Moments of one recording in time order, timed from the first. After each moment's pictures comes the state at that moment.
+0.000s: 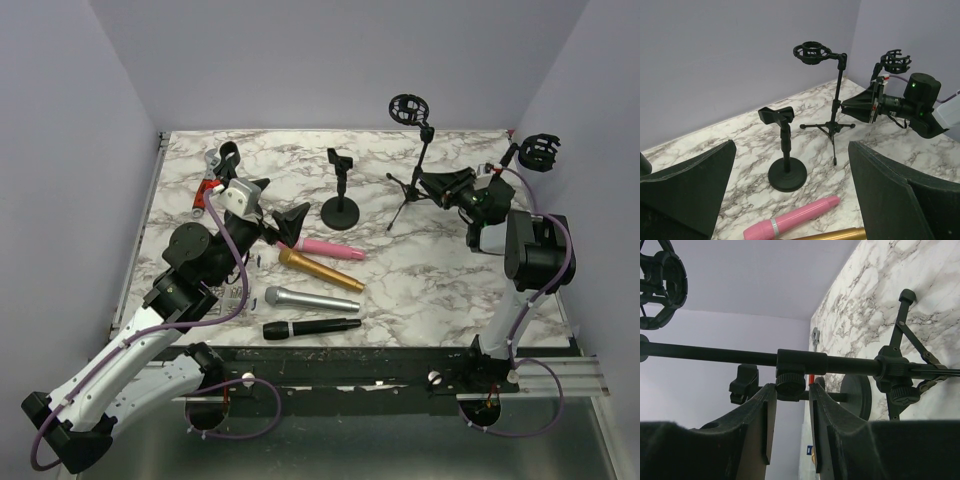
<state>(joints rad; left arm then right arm) -0.72 0.76 0.86 0.09 -0.07 -0.03 -0.14 1.94 0.81 1.13 -0.74 1.36</state>
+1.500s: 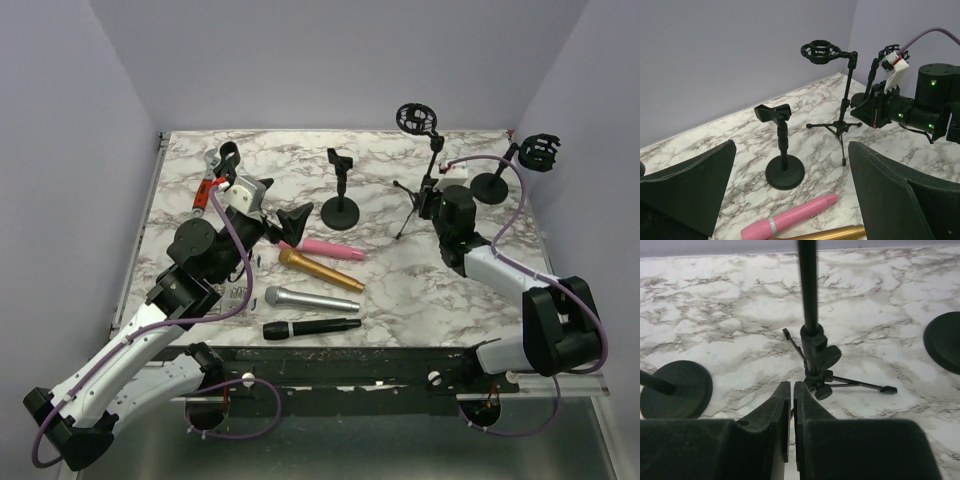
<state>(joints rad) -0.72 0.78 0.87 0.08 -0.05 -0.04 0.27 1.39 0.69 0.47 0.19 0.14</state>
